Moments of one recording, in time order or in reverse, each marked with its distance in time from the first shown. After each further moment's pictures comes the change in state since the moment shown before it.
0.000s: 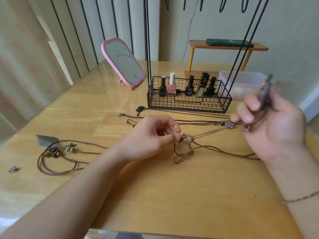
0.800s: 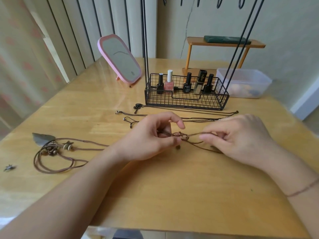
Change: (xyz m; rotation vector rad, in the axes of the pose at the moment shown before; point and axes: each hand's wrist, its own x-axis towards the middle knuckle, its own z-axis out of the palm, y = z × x) left_hand 0.000 -0.005 0.004 -0.008 -0.063 0.134; right_hand -0.008 0.015 -0.019 -1.686 -0.539 -0.516
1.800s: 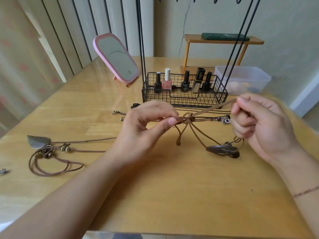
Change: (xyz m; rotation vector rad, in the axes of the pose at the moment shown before) left_hand 0.001 0.006 0.005 -0.041 0.324 0.301; right_hand 0.000 0.015 -0.004 1.302 0.267 0.417
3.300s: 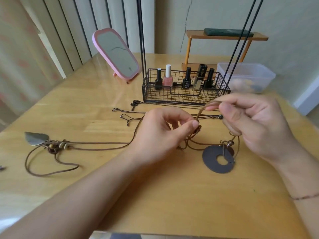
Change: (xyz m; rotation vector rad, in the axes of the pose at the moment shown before) left_hand 0.006 0.010 0.032 0.156 -0.018 -0.251; right_hand -0.002 -0.008 0.023 -0.325 -0.246 -0.323
